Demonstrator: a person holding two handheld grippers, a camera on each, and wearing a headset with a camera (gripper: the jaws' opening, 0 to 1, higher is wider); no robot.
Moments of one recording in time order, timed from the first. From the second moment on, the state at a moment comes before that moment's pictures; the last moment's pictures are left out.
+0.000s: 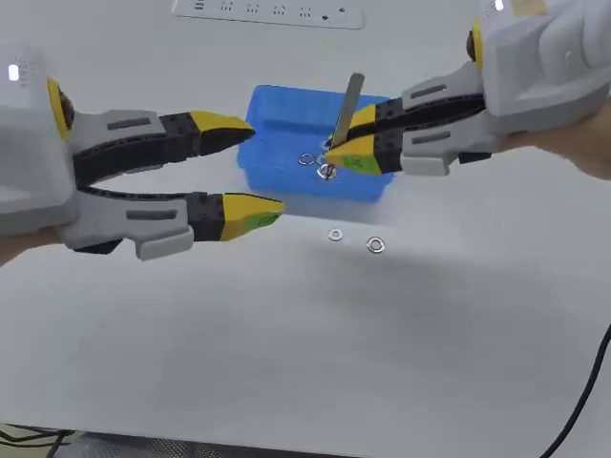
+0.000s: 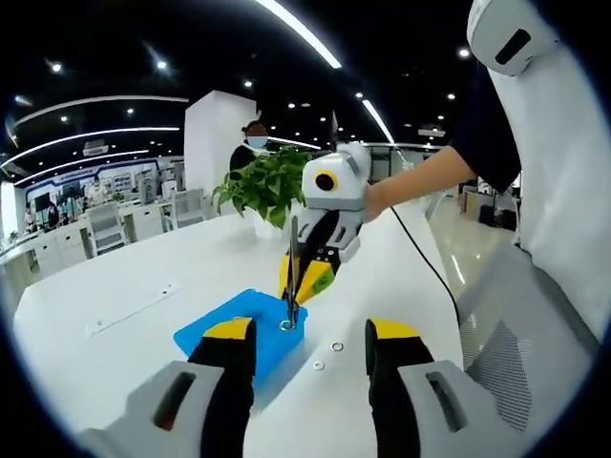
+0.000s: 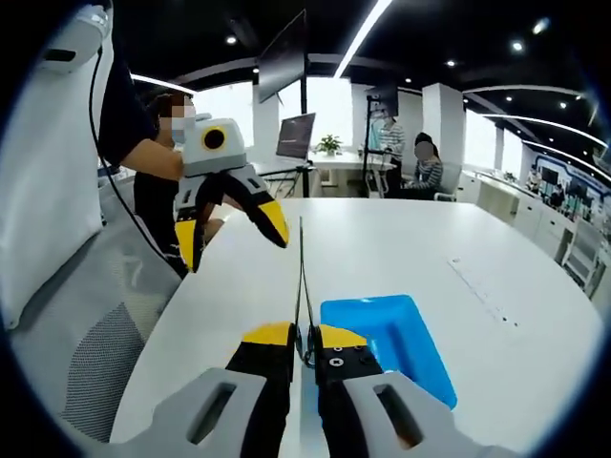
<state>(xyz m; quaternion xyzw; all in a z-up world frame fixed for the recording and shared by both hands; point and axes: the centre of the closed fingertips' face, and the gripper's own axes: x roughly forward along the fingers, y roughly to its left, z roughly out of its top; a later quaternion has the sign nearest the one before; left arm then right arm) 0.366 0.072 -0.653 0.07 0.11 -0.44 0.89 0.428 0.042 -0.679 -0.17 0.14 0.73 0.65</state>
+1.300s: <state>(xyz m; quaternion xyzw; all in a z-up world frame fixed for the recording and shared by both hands) 0.342 0.111 -0.667 -0.05 0.15 -0.36 0.92 0.508 0.084 -0.767 -0.21 0.17 0.72 0.64</state>
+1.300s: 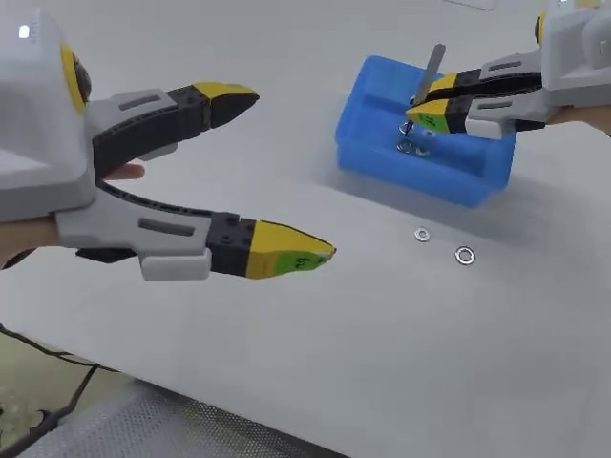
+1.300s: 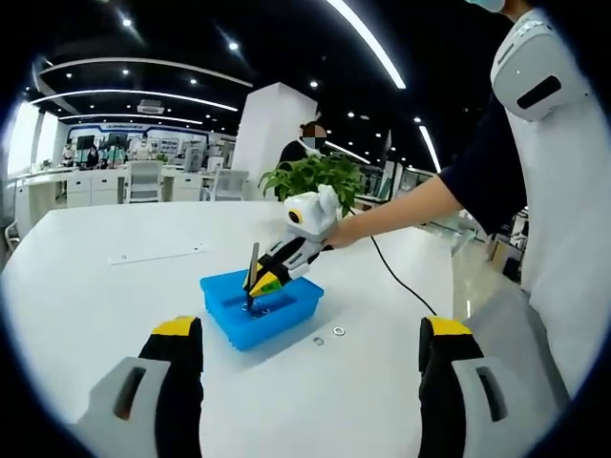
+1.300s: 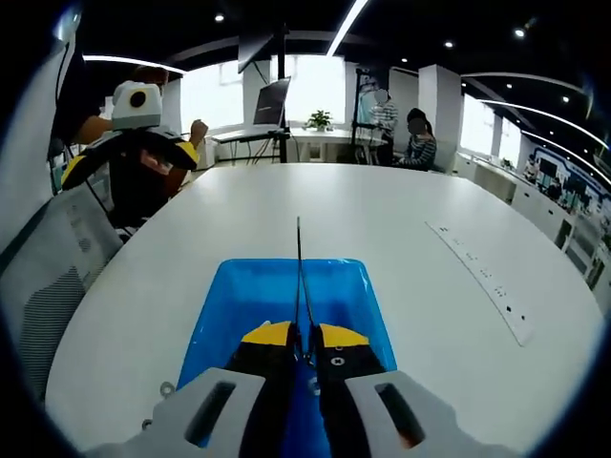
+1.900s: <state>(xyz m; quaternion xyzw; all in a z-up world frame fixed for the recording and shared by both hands) 0.403 0.101 -0.659 -0.07 0.11 -0.36 0.92 0.498 0.077 -0.744 -0.23 0.16 0.72 0.64</state>
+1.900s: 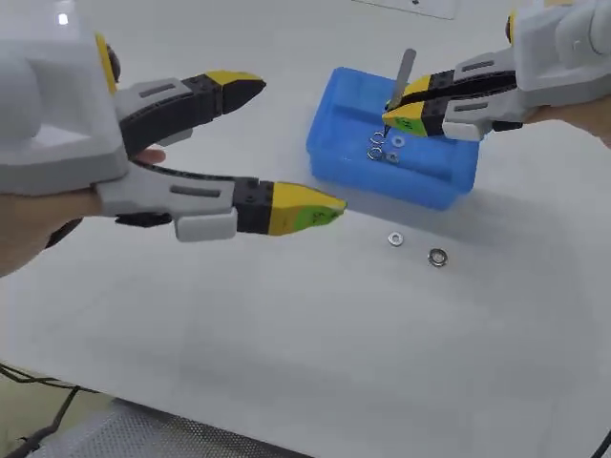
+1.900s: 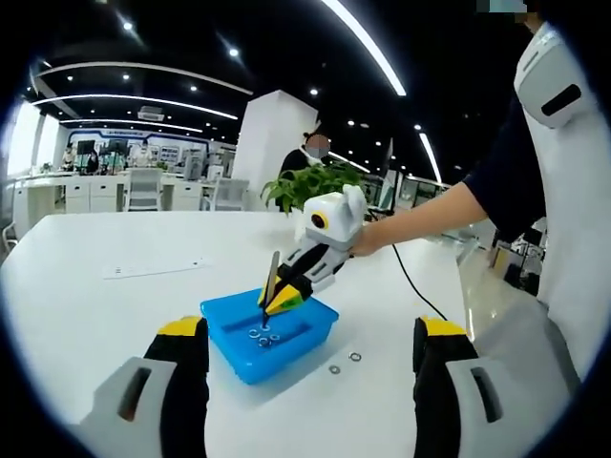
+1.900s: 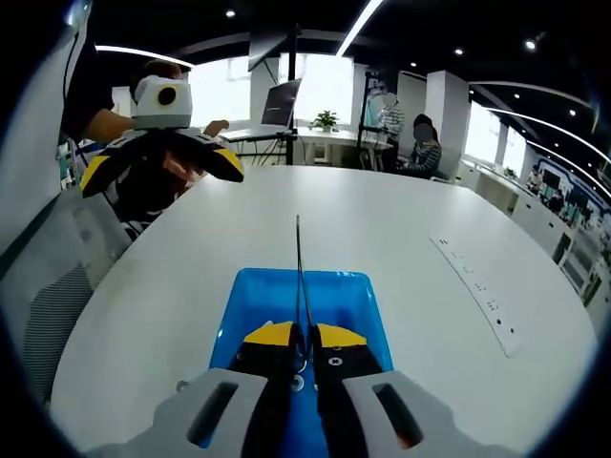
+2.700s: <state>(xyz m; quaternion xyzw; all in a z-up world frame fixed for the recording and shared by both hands) 0.470 0.052 -0.653 -0.04 0.11 -0.49 0.87 0.466 0.072 -0.731 -0.24 0.15 0.75 0.60</state>
